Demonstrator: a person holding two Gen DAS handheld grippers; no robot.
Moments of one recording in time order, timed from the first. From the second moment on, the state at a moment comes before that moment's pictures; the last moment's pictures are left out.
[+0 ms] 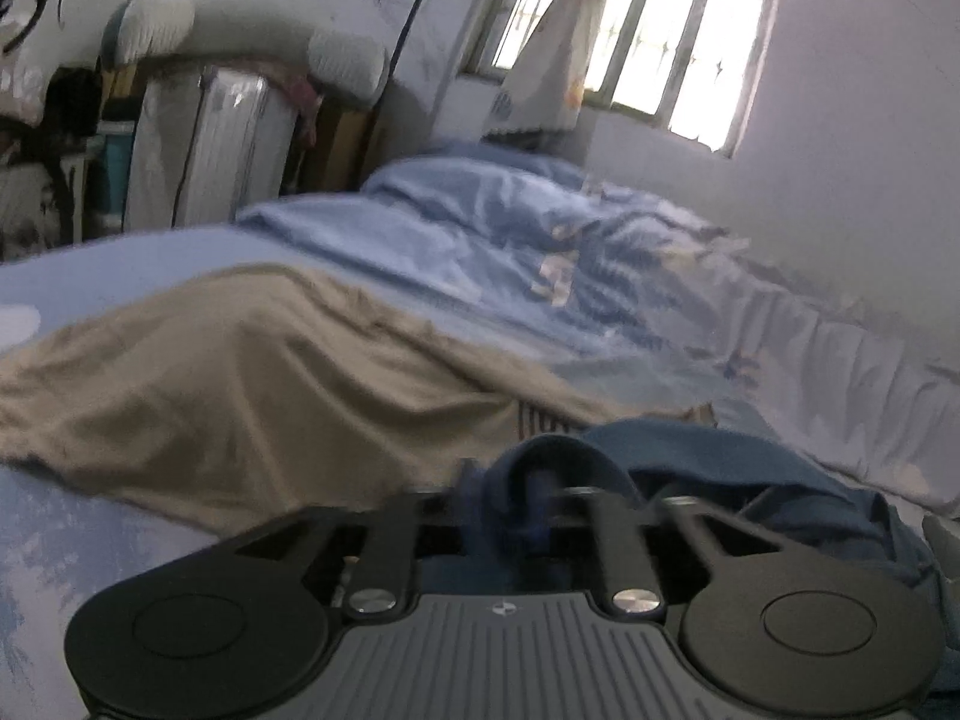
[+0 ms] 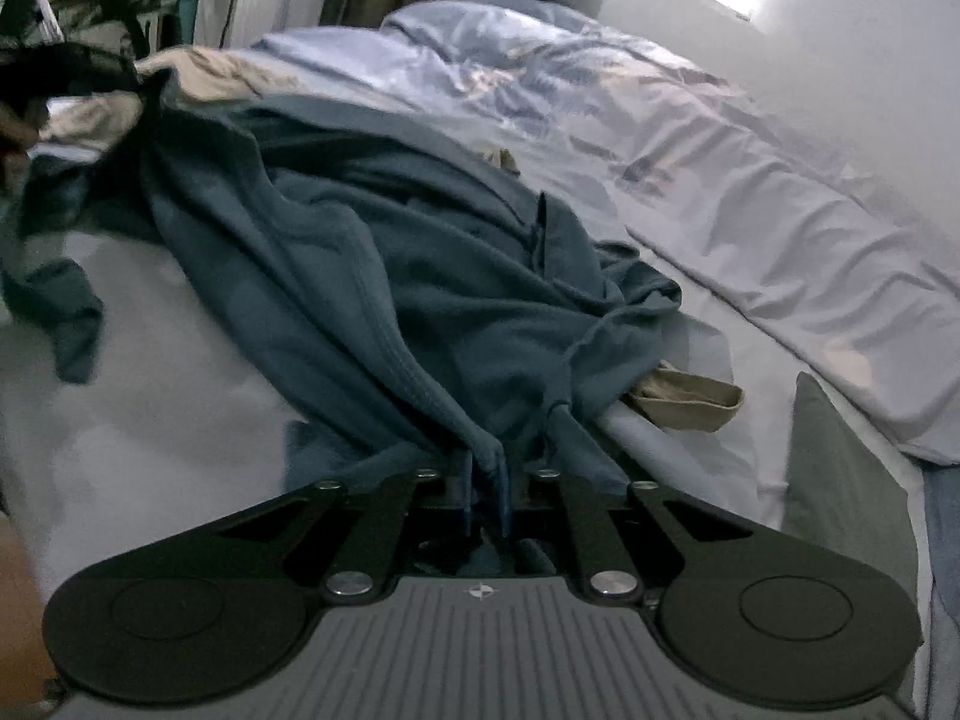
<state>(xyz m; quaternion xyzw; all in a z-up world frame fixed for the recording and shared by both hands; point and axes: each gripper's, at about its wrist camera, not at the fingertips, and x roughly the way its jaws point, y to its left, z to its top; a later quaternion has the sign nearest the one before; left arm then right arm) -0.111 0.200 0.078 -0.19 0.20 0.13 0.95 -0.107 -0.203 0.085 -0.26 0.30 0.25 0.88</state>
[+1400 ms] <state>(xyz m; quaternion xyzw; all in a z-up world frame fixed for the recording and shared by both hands) -0.156 0.011 -0.014 -0.52 0.30 -0.27 0.75 -0.235 -0.187 0.057 -0.25 0.24 0.24 0.90</state>
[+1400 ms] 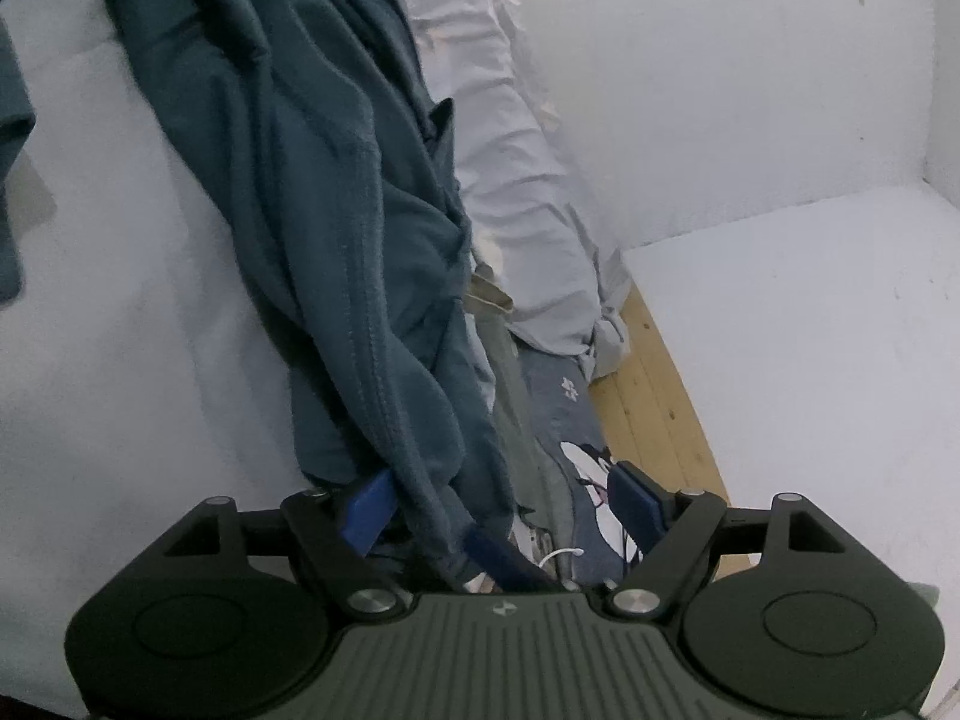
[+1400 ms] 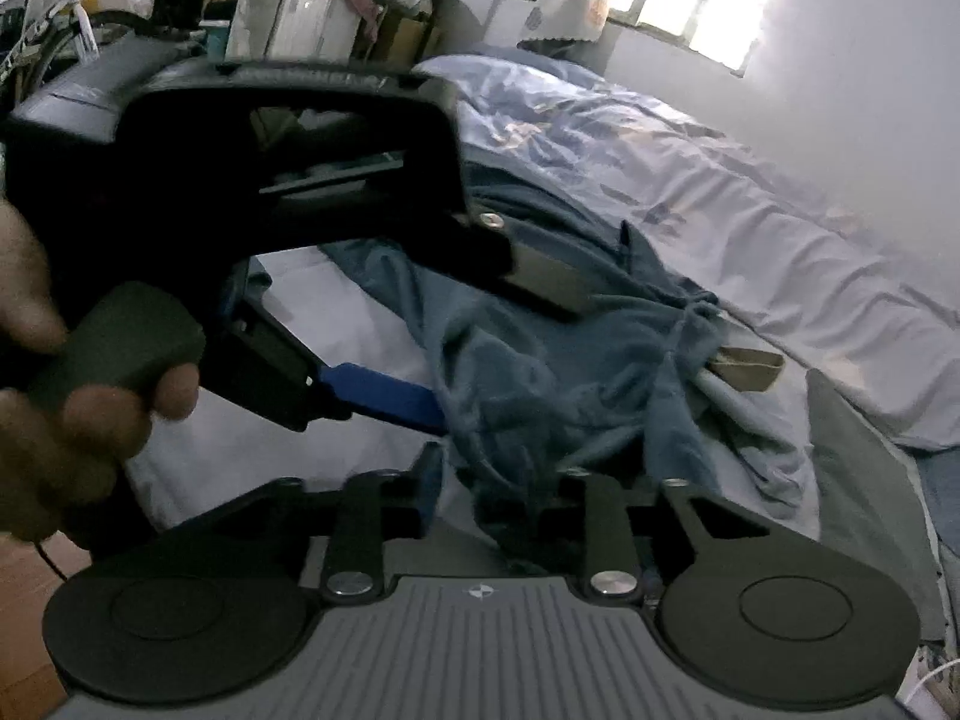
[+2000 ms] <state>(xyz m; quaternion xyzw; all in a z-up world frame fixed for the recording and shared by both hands) -0.158 -0.002 -0.029 -0.52 0.32 -0.23 0.76 -0.241 -0.213 0.056 -0.24 0.25 0.22 0.91</state>
